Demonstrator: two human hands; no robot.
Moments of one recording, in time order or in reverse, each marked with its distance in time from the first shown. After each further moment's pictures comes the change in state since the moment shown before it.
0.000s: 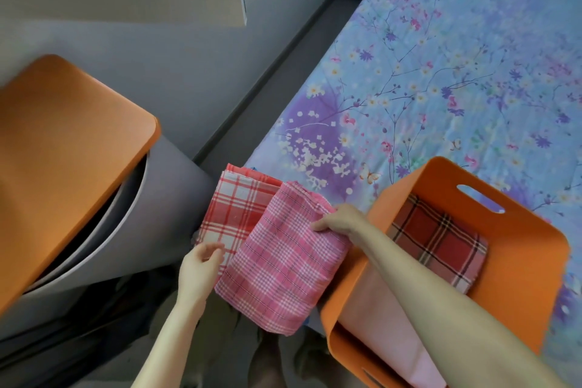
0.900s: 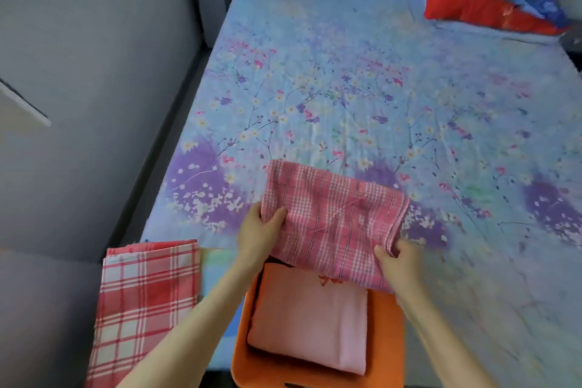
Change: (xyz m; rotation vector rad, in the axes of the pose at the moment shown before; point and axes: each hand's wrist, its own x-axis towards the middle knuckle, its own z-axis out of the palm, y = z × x) left_hand -0.123 0.170 0.220 0.116 -0.427 0.464; right_hand -0.122 0.229 -0.125 0.570 0.891 -0.054
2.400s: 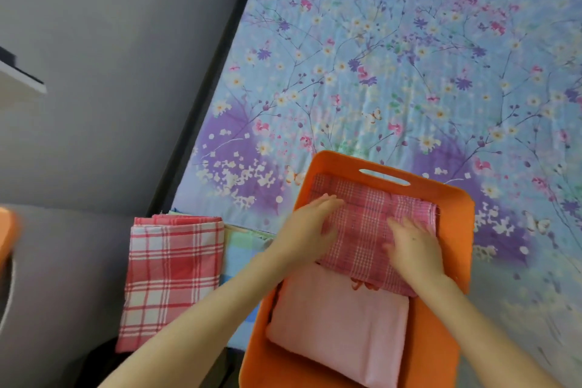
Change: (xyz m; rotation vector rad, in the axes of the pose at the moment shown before) left_hand 0.046 -0.017 0.035 0.651 -0.362 0.438; right_hand 0.087 0.015 0.070 -0.959 -0.371 -0.459
